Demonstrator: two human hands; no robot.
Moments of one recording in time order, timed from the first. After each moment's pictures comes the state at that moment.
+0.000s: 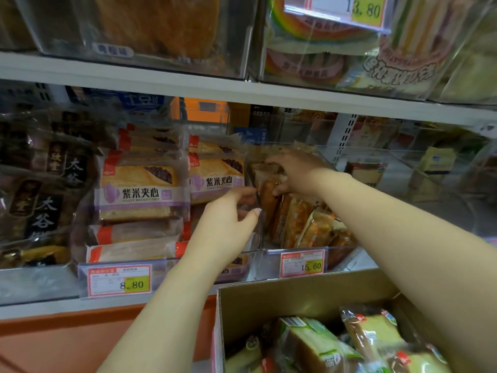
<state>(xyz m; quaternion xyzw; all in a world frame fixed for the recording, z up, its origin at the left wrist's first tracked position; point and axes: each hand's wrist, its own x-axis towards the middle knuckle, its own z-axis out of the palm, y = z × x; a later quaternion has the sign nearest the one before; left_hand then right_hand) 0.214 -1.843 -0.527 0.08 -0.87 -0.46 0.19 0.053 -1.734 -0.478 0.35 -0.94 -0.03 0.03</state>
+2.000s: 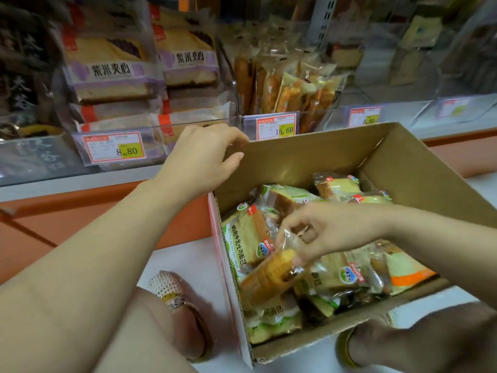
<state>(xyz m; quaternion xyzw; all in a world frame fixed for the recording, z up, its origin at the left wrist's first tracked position) 0.295 -1.822 -0.565 -0.08 -0.97 -0.17 0.15 0.288 -1.592 -0.552 0.36 -0.79 0.22 -0.44</state>
